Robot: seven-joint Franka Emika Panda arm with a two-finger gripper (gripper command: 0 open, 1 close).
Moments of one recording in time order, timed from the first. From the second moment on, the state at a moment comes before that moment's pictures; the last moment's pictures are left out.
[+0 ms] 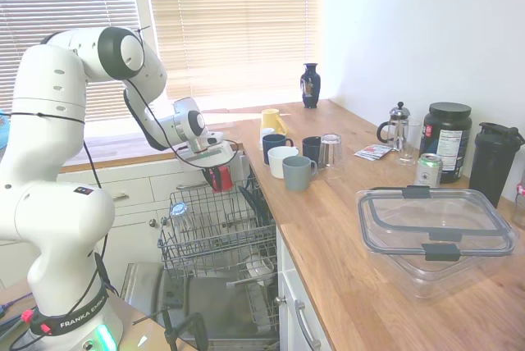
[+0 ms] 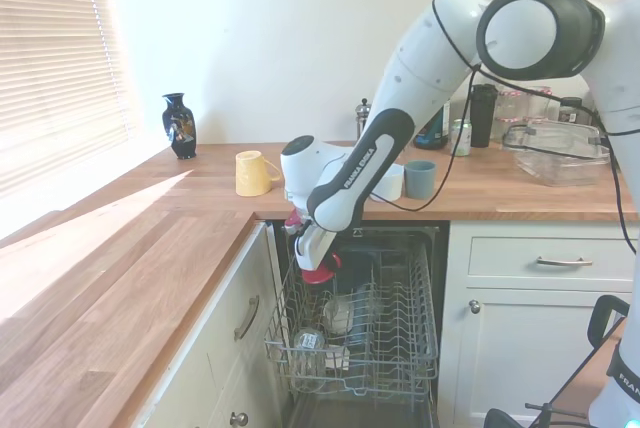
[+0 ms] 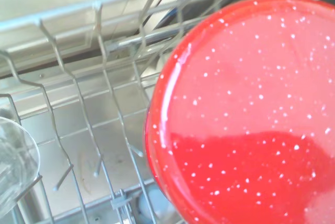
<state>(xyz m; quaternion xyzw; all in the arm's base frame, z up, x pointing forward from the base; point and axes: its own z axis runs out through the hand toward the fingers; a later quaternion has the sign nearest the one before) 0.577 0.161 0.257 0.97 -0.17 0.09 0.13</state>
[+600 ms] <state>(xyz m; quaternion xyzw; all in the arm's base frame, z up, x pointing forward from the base) 0.574 0.129 0.351 0.96 -0.22 0.12 0.11</state>
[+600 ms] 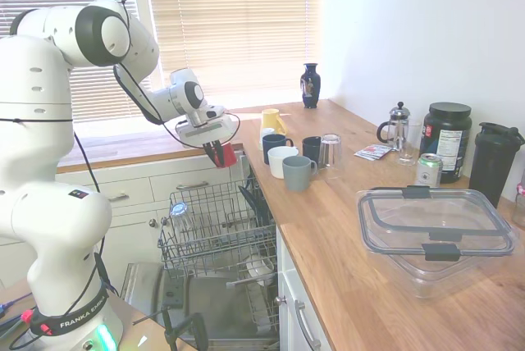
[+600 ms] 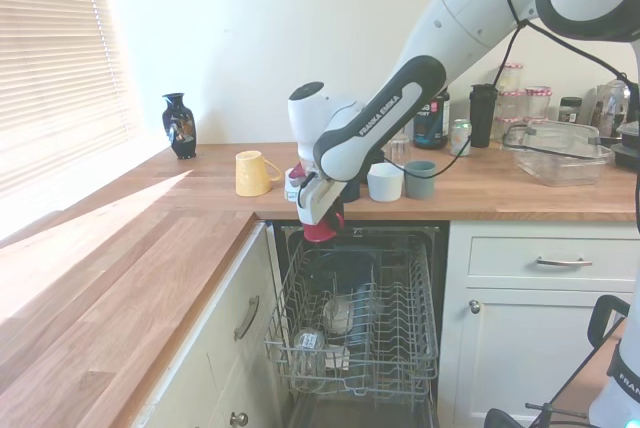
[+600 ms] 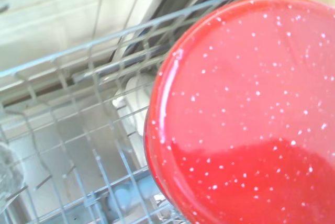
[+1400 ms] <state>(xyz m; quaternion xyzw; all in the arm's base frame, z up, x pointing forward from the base) 0.591 0.068 0.376 0.94 -0.30 0.11 0.08</state>
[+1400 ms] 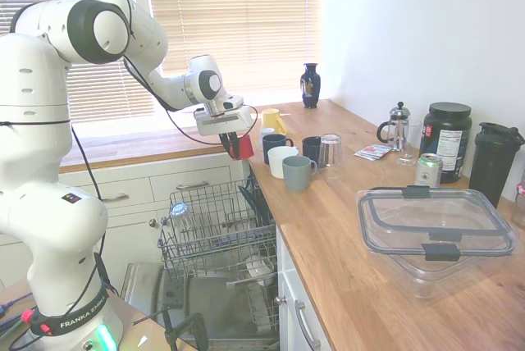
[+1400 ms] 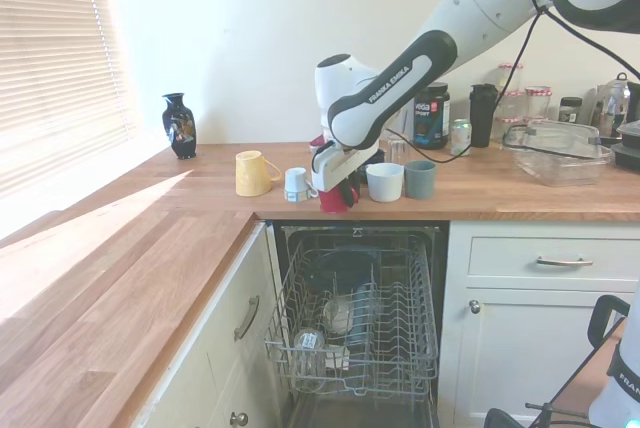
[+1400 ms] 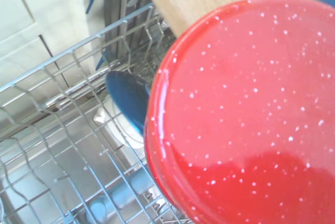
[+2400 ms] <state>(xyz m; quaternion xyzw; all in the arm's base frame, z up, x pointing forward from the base) 0.674 0.044 0.383 0.94 -0.31 0.08 0.08</state>
